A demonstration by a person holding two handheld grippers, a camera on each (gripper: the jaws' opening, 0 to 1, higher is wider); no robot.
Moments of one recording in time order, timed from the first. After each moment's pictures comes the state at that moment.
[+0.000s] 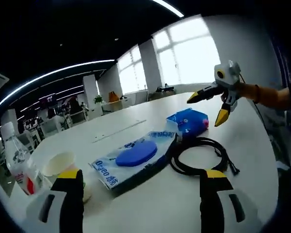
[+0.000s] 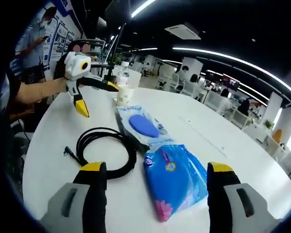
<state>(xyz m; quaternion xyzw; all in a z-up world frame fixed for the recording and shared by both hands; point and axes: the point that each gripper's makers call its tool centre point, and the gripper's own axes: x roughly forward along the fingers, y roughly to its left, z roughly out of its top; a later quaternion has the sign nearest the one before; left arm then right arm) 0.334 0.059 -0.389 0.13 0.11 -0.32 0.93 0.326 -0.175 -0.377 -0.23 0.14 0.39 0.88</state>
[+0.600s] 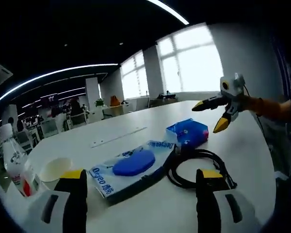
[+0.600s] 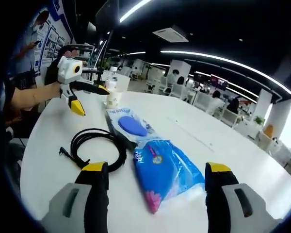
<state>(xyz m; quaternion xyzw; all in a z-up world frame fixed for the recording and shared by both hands) 0.337 0.049 -0.377 0.11 0.09 -0.31 0.94 0.325 -0.201 -0.373 -0.21 0.12 0.35 0.90</state>
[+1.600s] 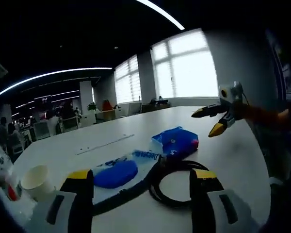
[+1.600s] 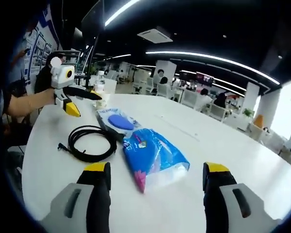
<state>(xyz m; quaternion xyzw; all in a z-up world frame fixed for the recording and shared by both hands) 0.332 -0.004 -0.372 0.09 0.08 -0.36 0.92 0.312 -0.251 -0.369 -0.17 0.12 0.30 0.93</state>
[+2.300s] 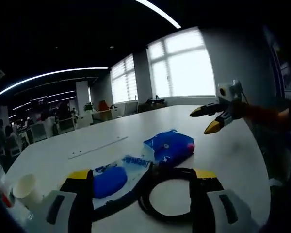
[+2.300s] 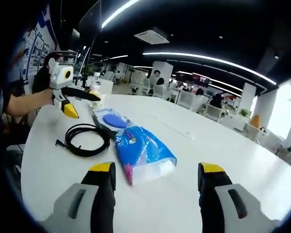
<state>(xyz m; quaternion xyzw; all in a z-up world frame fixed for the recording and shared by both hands) 0.332 -0.028 -0.367 0.10 0.08 -0.37 0.92 0.310 -0.275 -0.366 -0.18 0.12 0.29 0.93</state>
